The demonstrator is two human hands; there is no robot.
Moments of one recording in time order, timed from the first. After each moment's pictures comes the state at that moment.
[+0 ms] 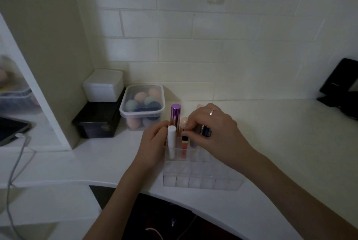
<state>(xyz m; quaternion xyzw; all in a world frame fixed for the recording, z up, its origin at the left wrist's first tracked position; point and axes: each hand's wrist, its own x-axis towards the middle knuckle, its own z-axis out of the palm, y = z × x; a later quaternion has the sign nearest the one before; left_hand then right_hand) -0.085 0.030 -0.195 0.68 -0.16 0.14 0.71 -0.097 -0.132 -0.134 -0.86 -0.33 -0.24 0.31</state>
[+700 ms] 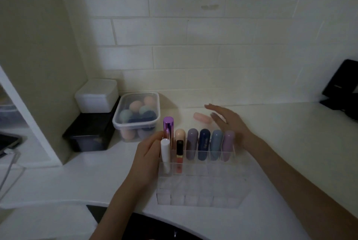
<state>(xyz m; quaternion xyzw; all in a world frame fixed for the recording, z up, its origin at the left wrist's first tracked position) -0.087 0.029 -0.193 0.72 -0.14 0.12 0.67 0.027 -0.207 -0.193 -0.91 -0.18 -0.12 0.37</state>
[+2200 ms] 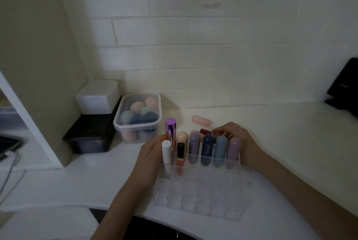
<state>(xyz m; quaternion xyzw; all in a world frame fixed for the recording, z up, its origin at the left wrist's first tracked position) -0.079 0.033 -0.198 0.77 -0.14 0.12 0.61 -0.011 -0.200 -0.197 -0.83 -0.06 -0.03 0.56</state>
